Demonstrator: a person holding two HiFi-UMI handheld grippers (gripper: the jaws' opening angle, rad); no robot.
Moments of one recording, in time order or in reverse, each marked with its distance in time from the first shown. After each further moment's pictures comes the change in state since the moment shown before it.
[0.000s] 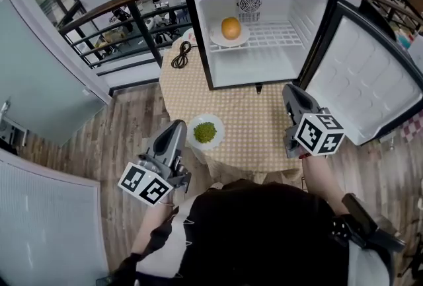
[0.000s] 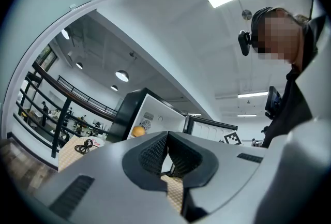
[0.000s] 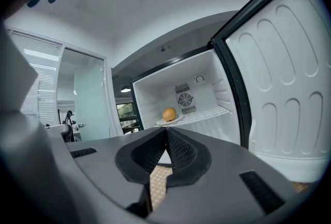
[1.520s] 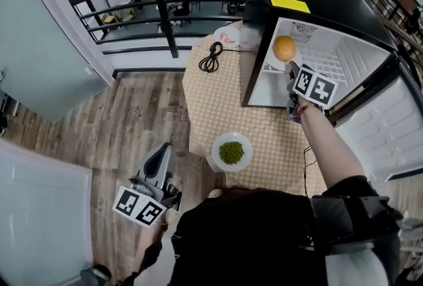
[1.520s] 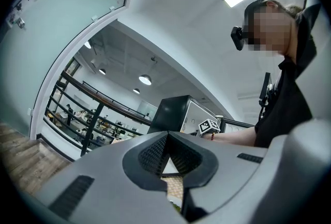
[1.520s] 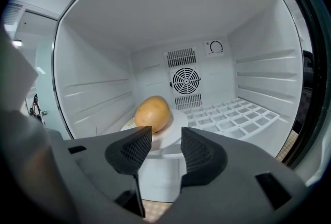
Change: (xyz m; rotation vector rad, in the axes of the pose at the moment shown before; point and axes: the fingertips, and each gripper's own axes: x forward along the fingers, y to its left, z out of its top) left arm -0.074 0.157 0.007 -0.040 -0.009 0.232; right arm 0.255 -0.026 0.008 -0.046 0.197 -0.332
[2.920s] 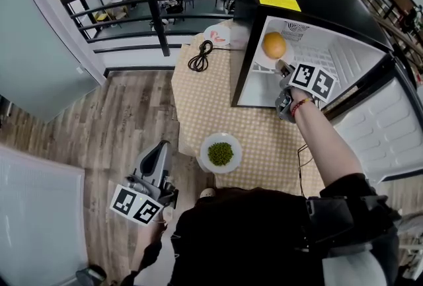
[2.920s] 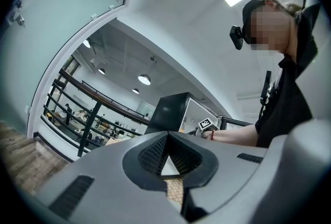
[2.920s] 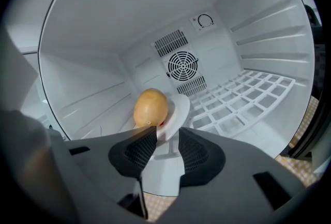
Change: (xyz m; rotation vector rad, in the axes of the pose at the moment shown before) left arm 0.026 -0.008 -0.015 -0.003 -0.008 -0.004; right arm 0.018 0.004 -0.011 0.250 0.104 0.155
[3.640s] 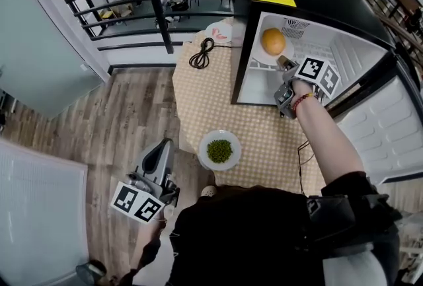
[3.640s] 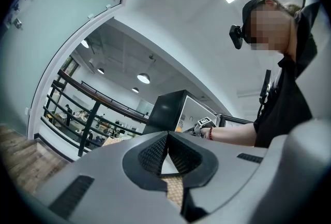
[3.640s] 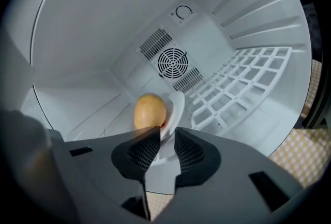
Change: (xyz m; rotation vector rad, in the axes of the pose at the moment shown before) left arm 0.005 -0.017 -0.004 0.019 0.020 0.004; right arm 0.002 -0.002 0.002 0.244 0.026 0.085
